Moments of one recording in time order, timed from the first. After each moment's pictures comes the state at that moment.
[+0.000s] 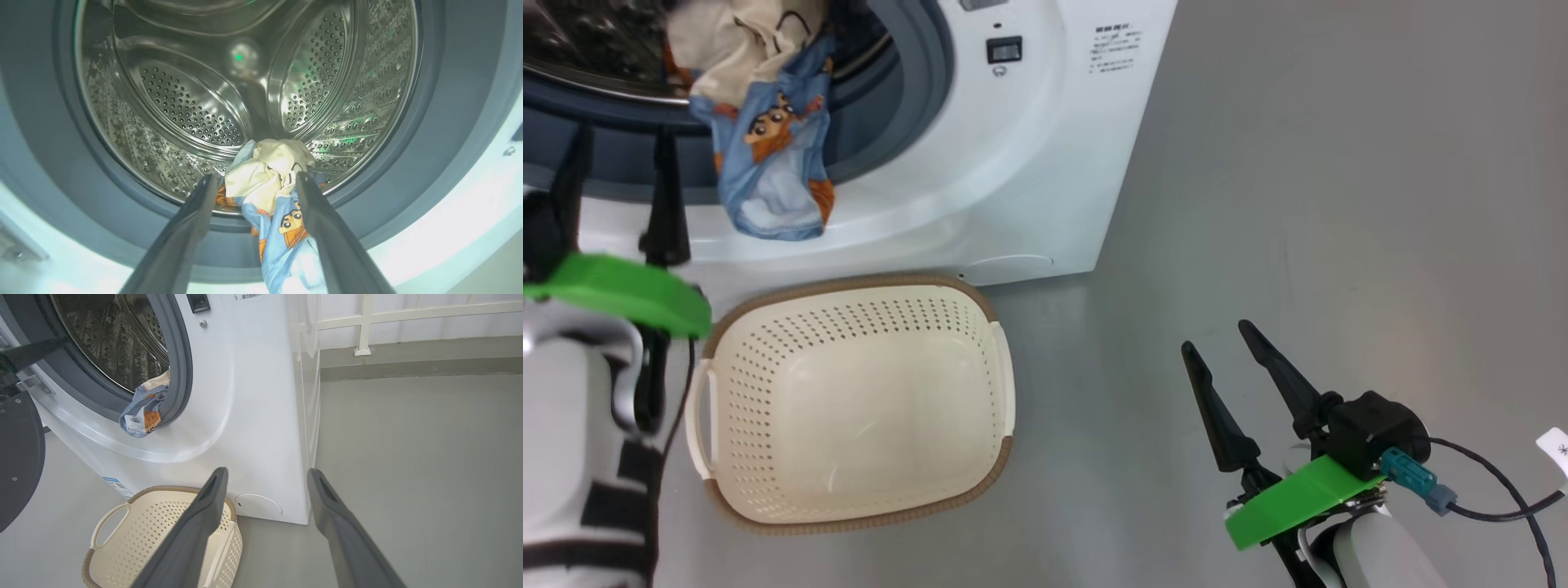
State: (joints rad) left arm -0.72 0.22 -0.04 0.57 -0.24 -0.09 -0.26; right arm -0.22 -0.06 0.20 0.19 0.20 0.13 -0.26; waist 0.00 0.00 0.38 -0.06
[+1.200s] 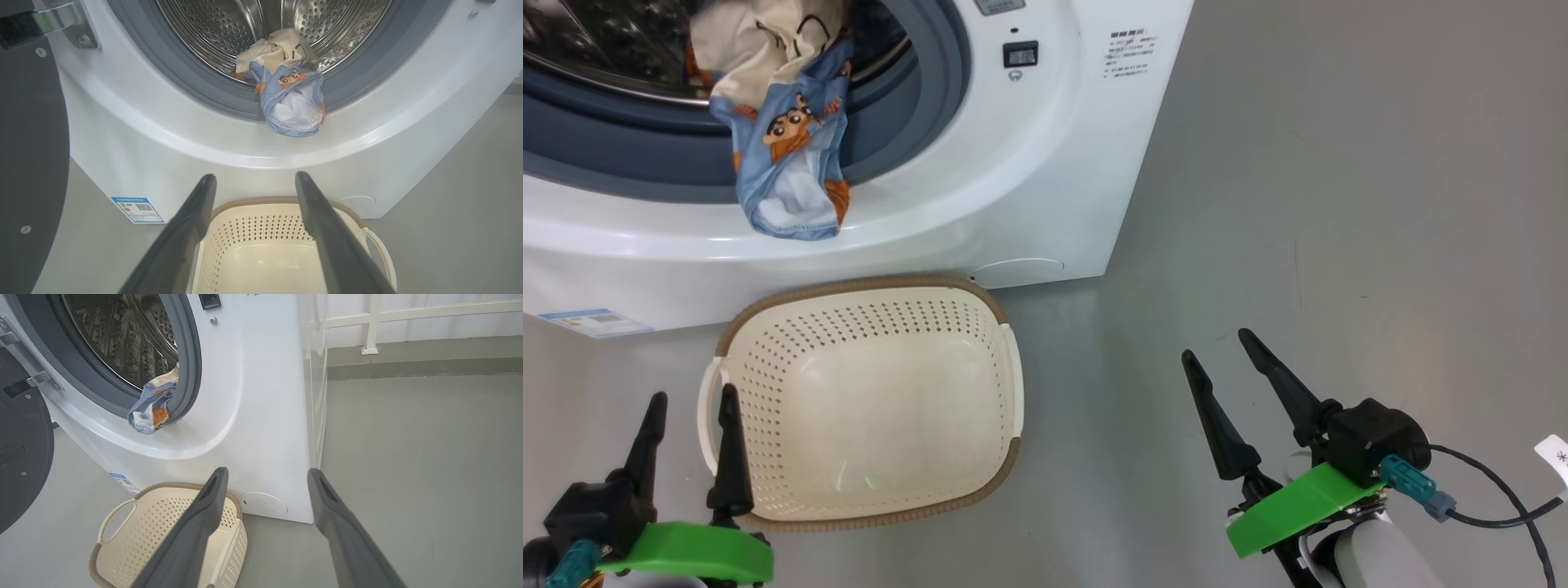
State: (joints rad) left arm -0.10 0.11 0.05 0.17 -0.24 -0.02 -0.26; right arm -0.20 -0.06 0.20 0.19 0.20 0.13 -0.26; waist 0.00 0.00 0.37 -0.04
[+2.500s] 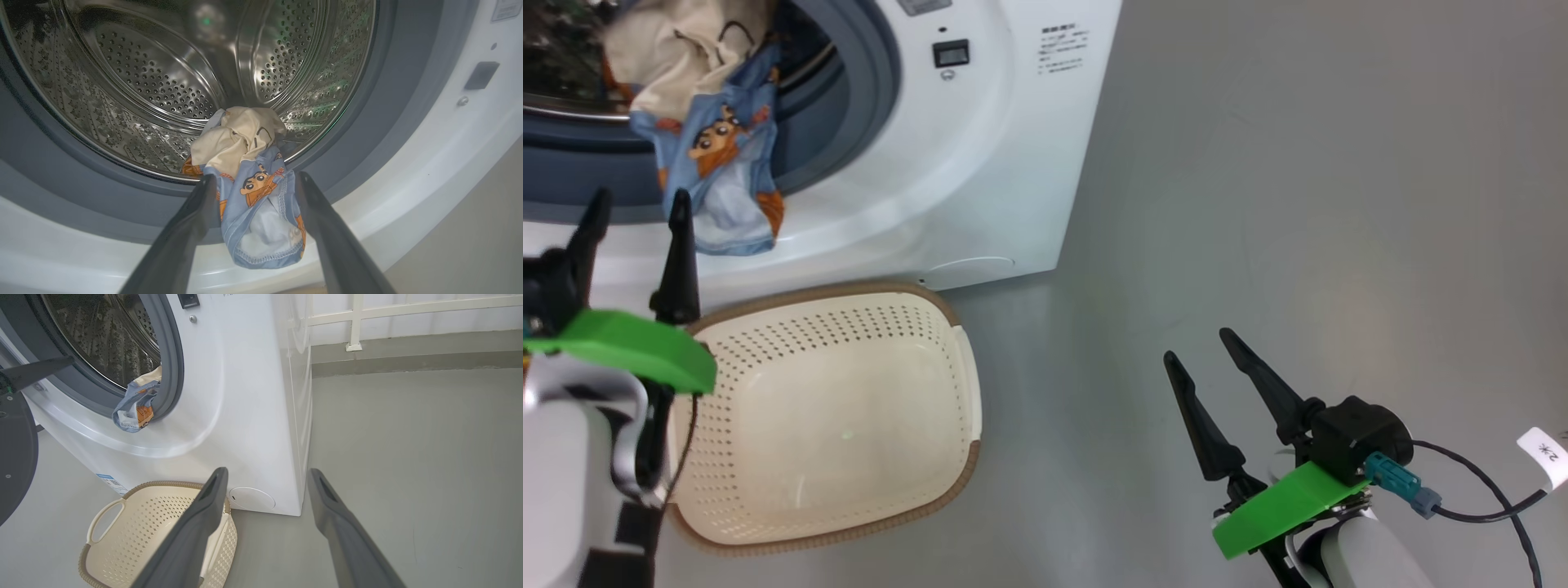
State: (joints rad) left arm -0.50 0.23 -0.01 0.33 -0.26 -0.08 -0.13; right arm -0.21 -0.06 0.24 0.19 0.22 0.13 -0.26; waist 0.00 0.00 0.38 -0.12
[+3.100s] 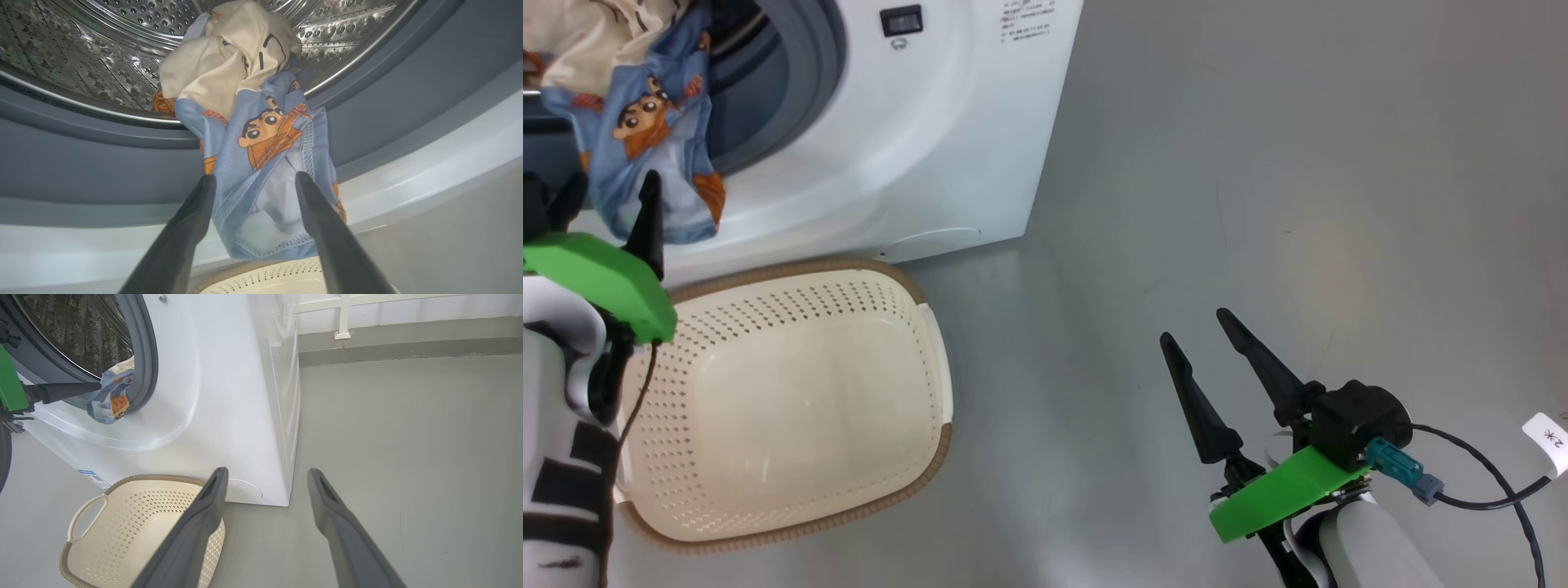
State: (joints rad) left arm -0.77 0.29 -0.07 0.69 -0.29 -0.12 -0.01; right arm -0.25 -0.06 0.24 0.18 0.22 0.13 -0.26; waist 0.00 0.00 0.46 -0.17
